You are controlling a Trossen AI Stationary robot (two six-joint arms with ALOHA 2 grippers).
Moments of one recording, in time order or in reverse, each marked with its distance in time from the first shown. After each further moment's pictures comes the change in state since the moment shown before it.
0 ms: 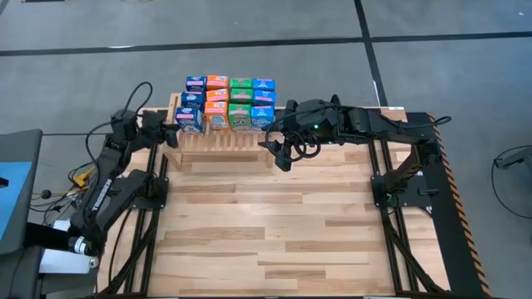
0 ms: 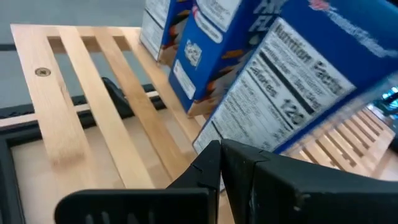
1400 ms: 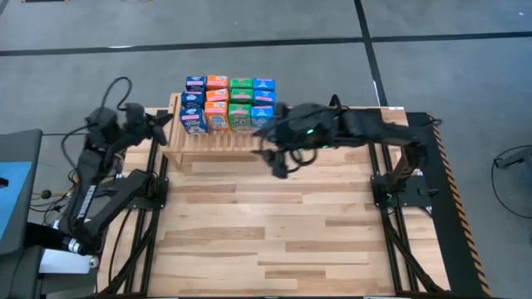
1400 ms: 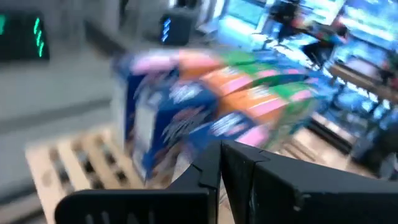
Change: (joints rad) left arm -0.098 -0.030 0.270 -0.088 -0.067 0.003; right arm 0.056 0.117 0.222 -0.102 -0.008 -0.184
